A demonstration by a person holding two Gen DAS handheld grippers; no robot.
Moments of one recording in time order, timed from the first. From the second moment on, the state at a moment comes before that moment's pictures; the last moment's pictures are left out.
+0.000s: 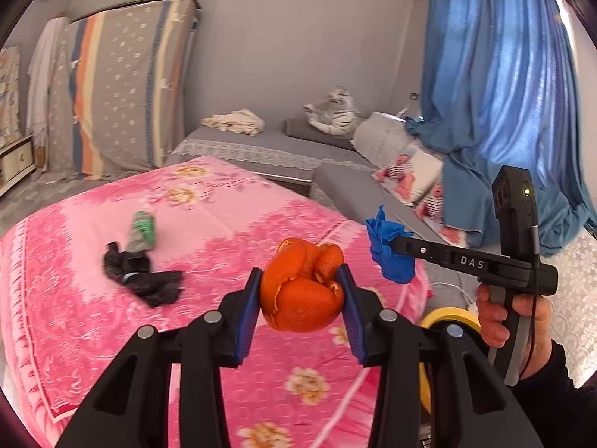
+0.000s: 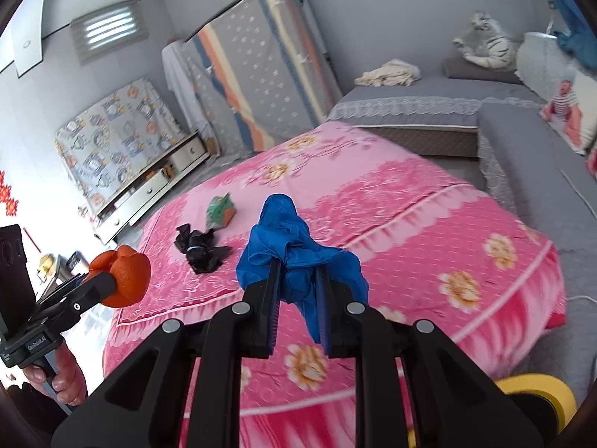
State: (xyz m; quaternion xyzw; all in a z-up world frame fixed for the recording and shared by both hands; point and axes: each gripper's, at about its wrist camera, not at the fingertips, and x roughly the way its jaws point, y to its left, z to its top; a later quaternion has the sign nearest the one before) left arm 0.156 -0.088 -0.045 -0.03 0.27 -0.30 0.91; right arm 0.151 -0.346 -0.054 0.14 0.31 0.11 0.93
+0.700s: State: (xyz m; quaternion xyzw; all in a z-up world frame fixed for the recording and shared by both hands) left arm 0.100 -0.193 -0.033 0.03 0.24 -0.42 0.88; right arm 0.040 -0.451 -0.070 0.21 0.27 -0.03 0.94
